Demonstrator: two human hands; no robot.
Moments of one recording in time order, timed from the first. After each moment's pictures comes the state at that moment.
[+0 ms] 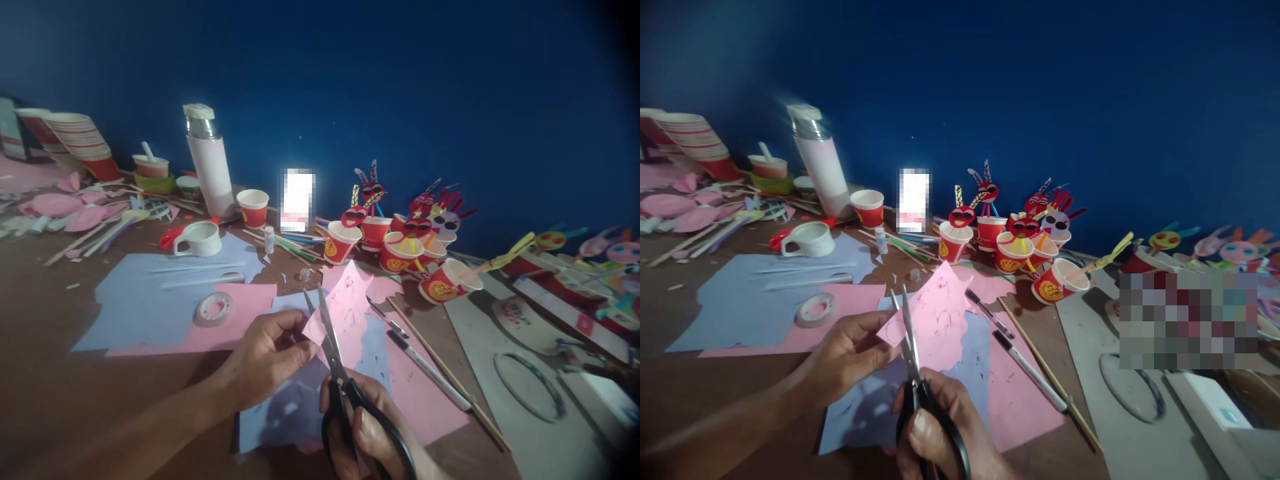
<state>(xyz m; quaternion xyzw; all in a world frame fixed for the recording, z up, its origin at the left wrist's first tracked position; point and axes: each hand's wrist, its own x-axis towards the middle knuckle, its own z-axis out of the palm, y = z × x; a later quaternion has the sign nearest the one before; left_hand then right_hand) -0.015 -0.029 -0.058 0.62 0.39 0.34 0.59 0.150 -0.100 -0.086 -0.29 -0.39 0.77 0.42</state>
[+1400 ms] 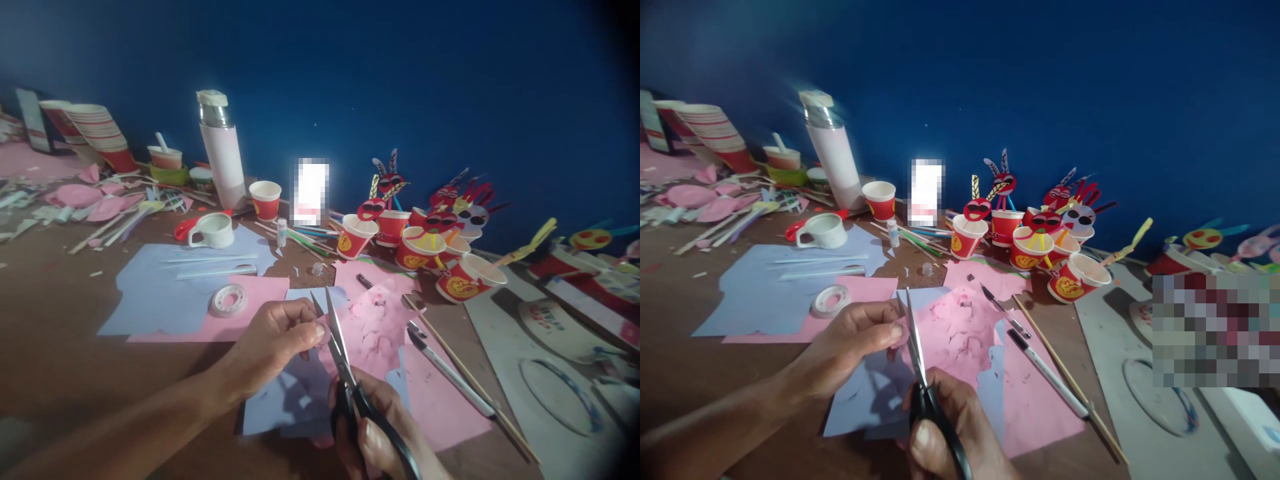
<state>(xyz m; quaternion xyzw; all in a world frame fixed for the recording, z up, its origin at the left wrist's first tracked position) -0.025 -0.025 -0.055 0.55 0.39 0.34 0.65 0.148 -0.100 -0.093 -0.34 -0.43 0.75 0.37</state>
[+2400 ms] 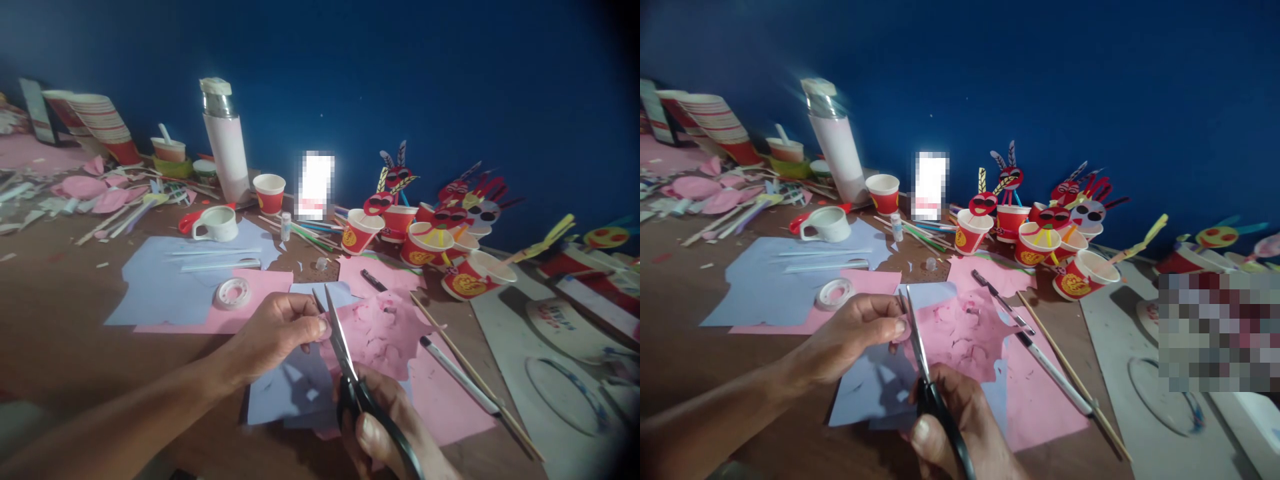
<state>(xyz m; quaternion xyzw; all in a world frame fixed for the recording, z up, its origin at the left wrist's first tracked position) -0.027 -0.020 -0.053 0.53 0.41 0.31 0.67 0.151 -0.098 -0.084 -0.37 -0.47 0.73 0.33</state>
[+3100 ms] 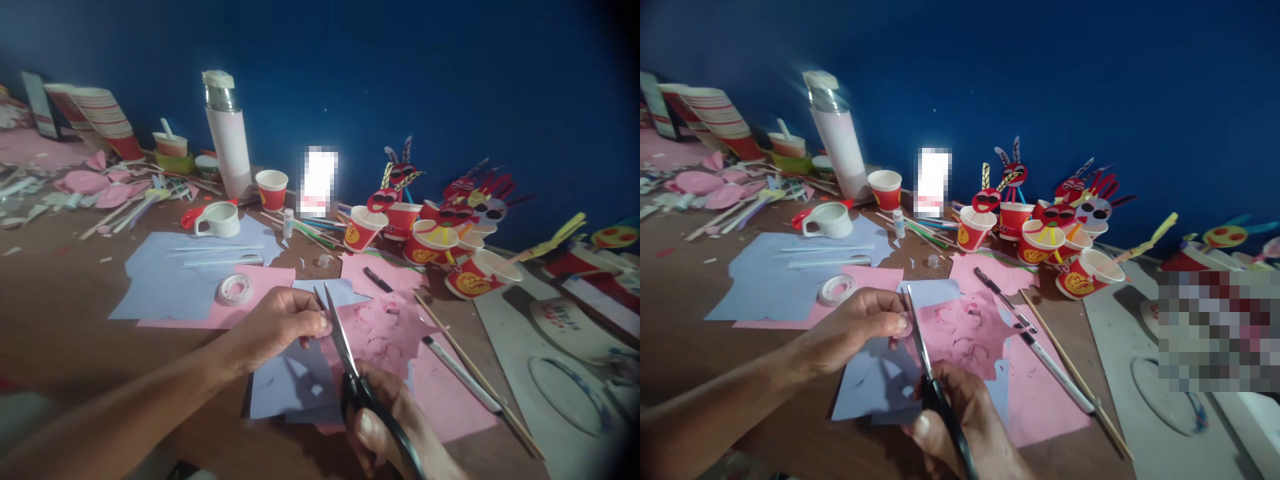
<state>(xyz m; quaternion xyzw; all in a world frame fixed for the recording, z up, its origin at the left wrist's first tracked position) -0.029 -0.015 -0.053 0.51 0.40 0.29 0.70 0.152 -0.100 -0.088 -0.39 -0.47 0.72 0.34</state>
